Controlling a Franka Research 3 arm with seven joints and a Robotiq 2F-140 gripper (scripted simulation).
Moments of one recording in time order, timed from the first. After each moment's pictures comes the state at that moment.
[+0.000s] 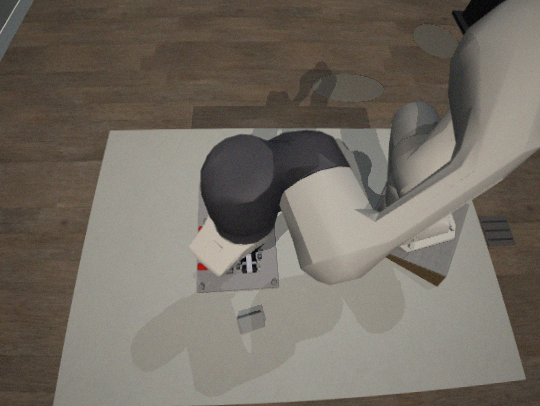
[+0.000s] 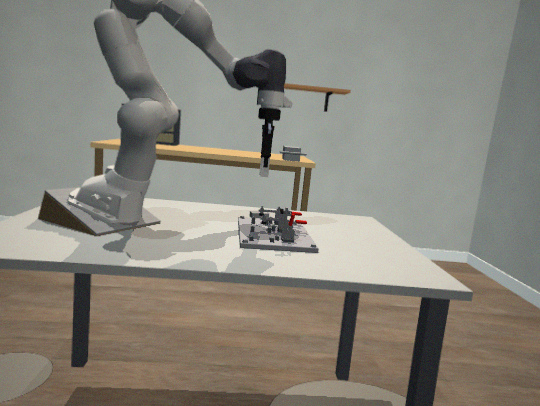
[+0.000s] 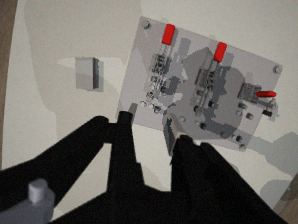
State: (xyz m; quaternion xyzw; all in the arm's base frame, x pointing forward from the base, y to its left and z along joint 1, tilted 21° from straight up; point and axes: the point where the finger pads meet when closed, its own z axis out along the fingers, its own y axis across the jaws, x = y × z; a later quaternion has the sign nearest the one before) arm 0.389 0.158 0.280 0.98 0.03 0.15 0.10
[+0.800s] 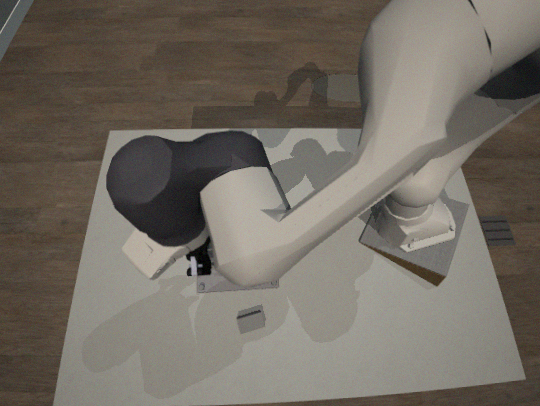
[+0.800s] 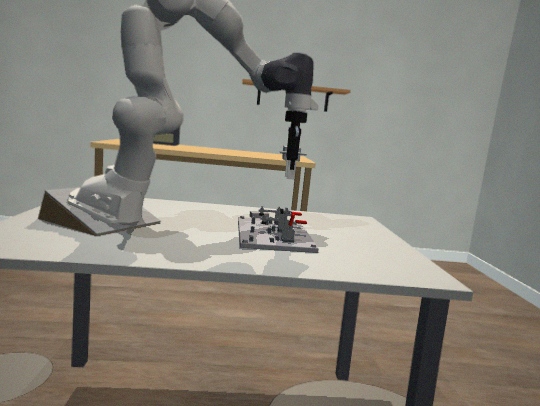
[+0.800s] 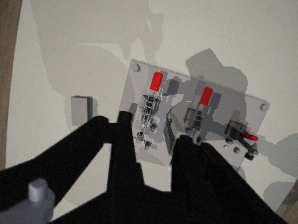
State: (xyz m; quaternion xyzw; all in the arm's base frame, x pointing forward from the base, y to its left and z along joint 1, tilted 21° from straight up) arm 0.478 0.166 0.307 0.98 0.03 0.15 0.09
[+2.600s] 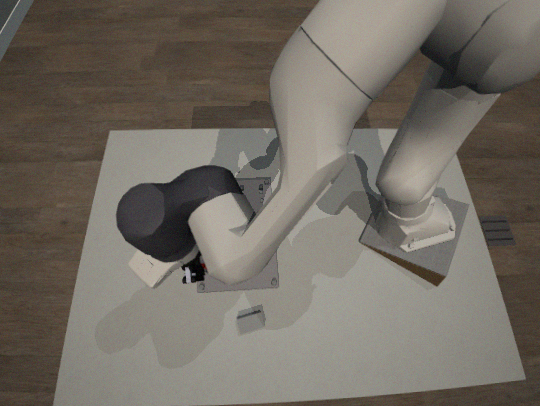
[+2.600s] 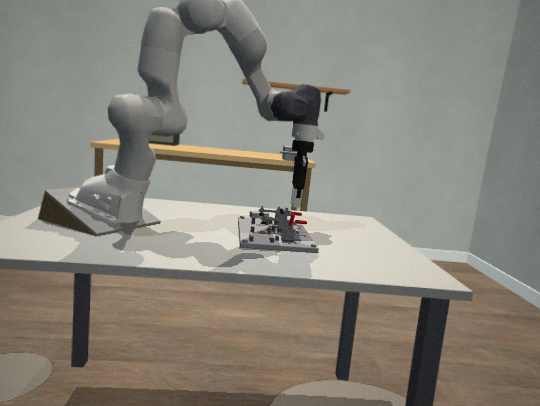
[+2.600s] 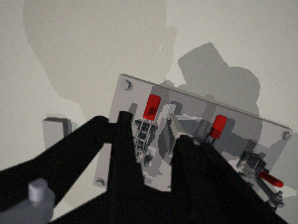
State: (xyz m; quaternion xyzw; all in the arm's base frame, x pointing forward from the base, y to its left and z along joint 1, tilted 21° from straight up) arm 0.538 0.149 0.225 0.98 0.04 0.14 0.10
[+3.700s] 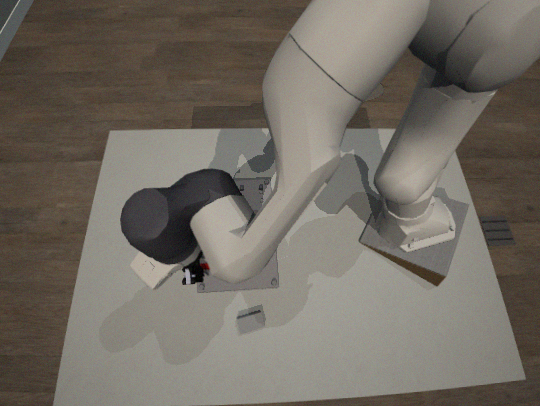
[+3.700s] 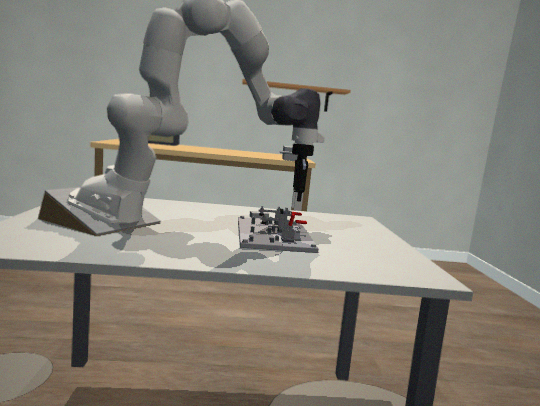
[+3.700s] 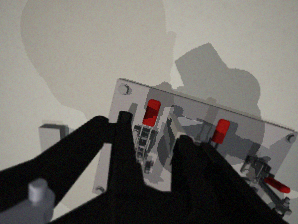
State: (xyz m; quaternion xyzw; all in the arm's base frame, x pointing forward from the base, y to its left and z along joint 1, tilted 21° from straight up) arm 0.545 0.148 0.214 0.98 0.03 0.15 0.10
